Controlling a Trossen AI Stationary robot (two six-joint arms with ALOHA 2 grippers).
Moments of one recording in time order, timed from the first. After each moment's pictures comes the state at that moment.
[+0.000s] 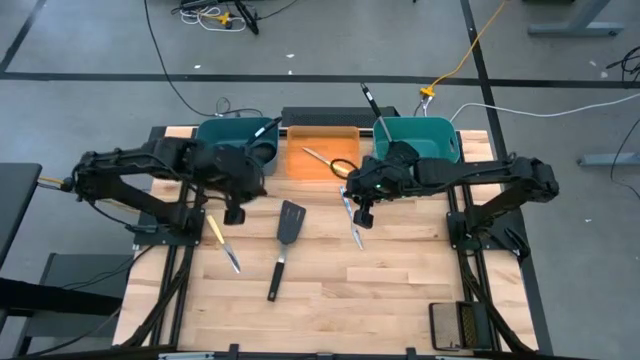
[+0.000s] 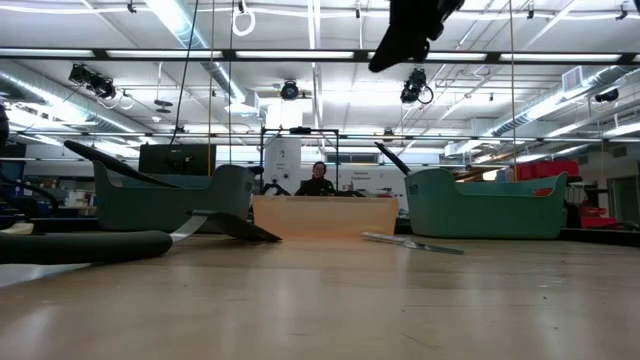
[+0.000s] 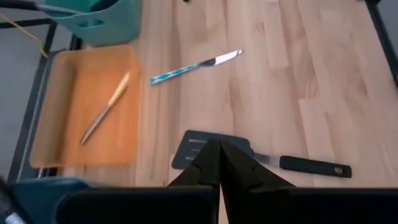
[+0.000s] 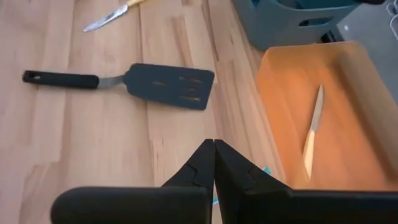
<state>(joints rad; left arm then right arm) -0.04 1.21 1.50 -1.14 -0.11 0.06 0.00 1.47 1.31 -0.66 0.15 0.07</state>
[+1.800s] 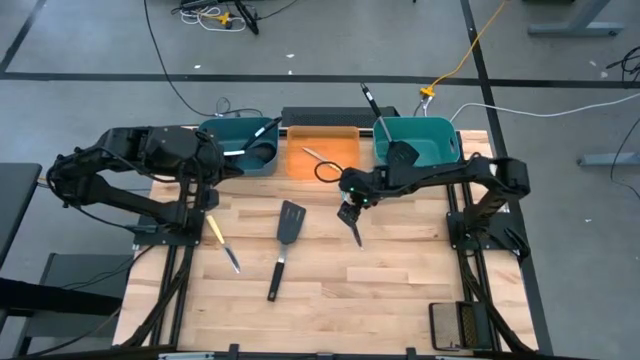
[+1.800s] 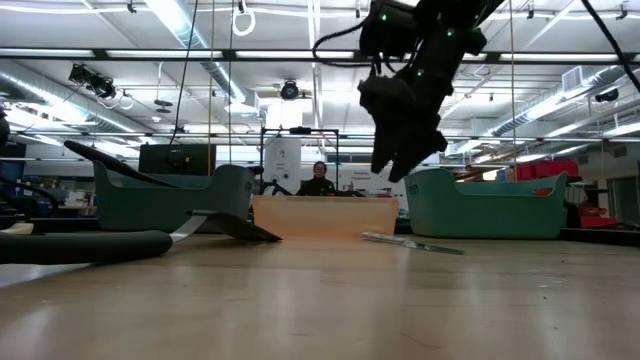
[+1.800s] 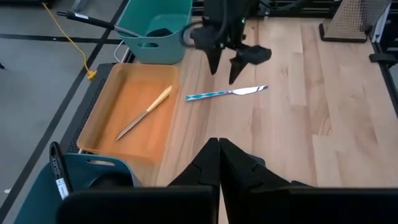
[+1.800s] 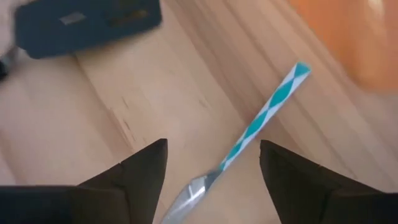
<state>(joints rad) 0.02 1.01 1.50 -1.15 -0.19 -0.03 -0.12 1.67 1.16 -0.59 0.03 0.49</state>
